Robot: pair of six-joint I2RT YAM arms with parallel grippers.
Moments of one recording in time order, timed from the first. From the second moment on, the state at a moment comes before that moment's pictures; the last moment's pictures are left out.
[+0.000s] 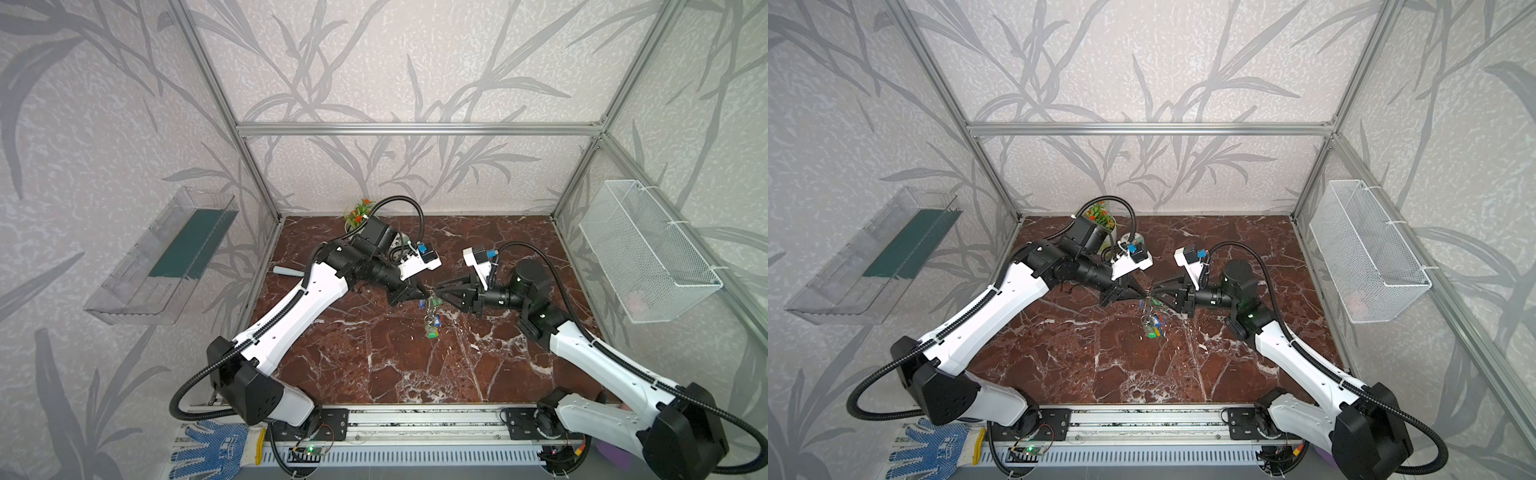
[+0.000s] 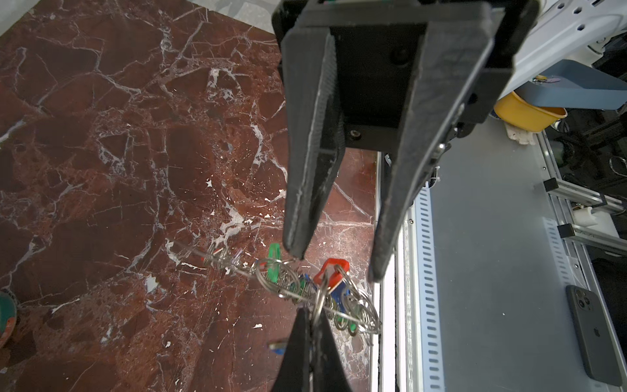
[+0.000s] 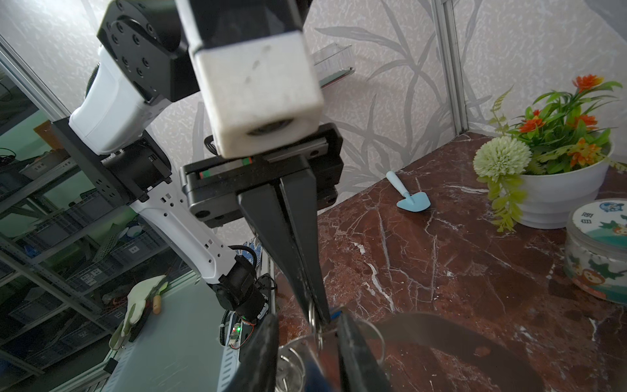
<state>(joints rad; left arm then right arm) -0.61 1.49 1.54 -1.03 0.73 0.46 0.51 1.11 0.72 0.34 -0.92 0.40</state>
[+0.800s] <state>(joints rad) -0.62 1.58 1.67 -1.16 0.71 0.50 0.52 1.16 0.74 0.33 -0.93 0.37</state>
